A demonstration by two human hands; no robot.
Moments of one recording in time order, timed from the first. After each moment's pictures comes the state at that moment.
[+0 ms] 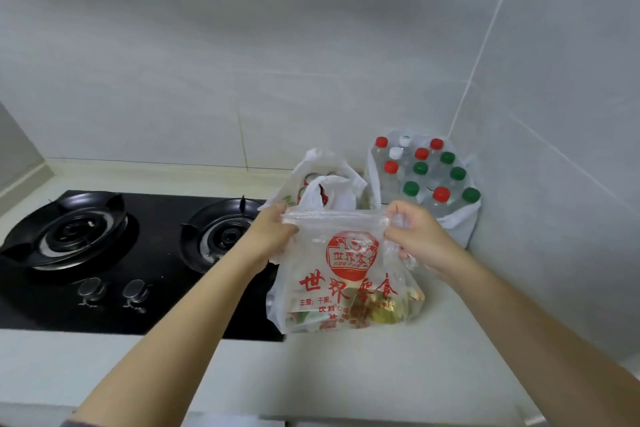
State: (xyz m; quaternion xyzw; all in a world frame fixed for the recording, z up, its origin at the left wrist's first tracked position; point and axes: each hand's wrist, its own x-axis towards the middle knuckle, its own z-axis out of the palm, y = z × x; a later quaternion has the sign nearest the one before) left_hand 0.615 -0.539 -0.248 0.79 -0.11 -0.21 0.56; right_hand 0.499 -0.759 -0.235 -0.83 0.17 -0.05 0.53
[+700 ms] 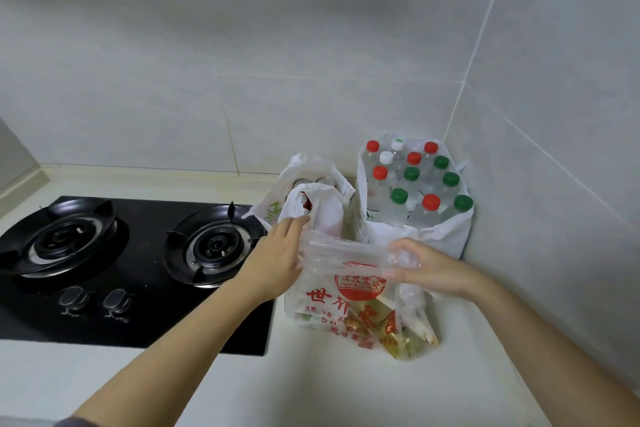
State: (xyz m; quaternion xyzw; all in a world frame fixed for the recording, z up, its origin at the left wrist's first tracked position) left_hand 0.613 -0.573 -0.292 0.91 -0.37 -0.03 0.19; right_hand 0.484 -0.834 -0.265 -0.91 0.13 0.14 0.38
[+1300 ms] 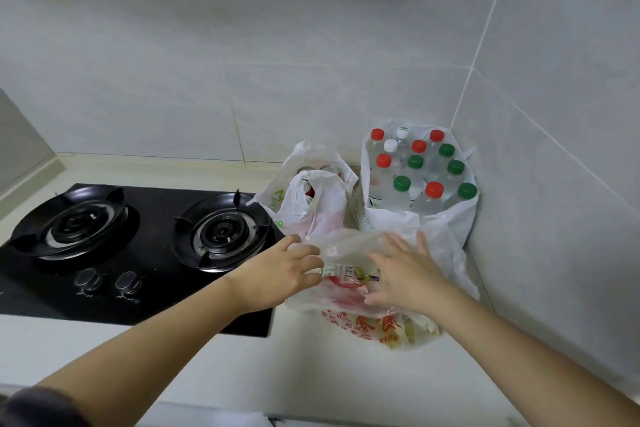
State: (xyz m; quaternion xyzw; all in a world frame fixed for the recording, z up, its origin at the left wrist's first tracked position) left_hand 0.596 -0.551 -0.306 0.72 -0.65 0.18 -0.14; right_hand 0.488 -0.792 -0.297 -0.99 0.02 0.13 -0.03
